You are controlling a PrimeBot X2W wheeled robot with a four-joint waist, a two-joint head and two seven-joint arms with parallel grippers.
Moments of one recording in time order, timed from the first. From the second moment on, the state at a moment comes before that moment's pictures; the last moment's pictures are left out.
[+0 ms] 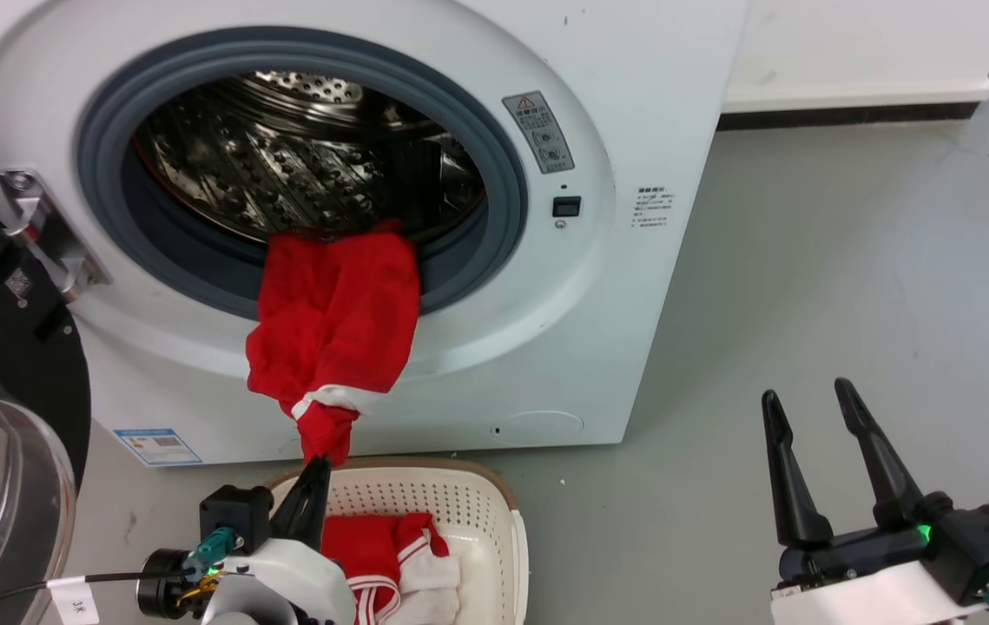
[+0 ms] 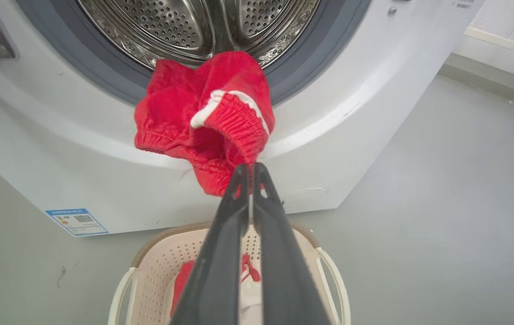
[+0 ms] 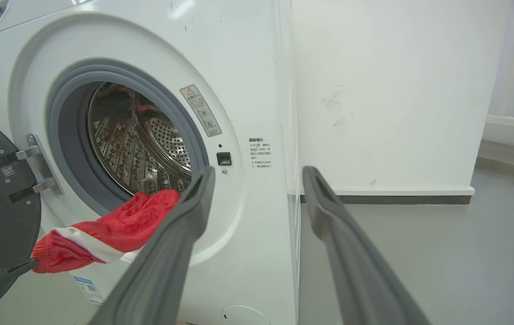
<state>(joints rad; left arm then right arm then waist) -0.19 0.13 -0.13 0.55 -0.21 -0.13 -0.26 0.08 -0.05 0.10 -0.10 0.15 0.13 -0.26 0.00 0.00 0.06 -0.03</state>
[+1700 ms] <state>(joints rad) -0.54 0.07 0.02 1.22 -0.26 -0.06 -0.26 -0.16 -0.05 0.06 -0.16 0.16 0.13 -0.26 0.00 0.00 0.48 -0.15</state>
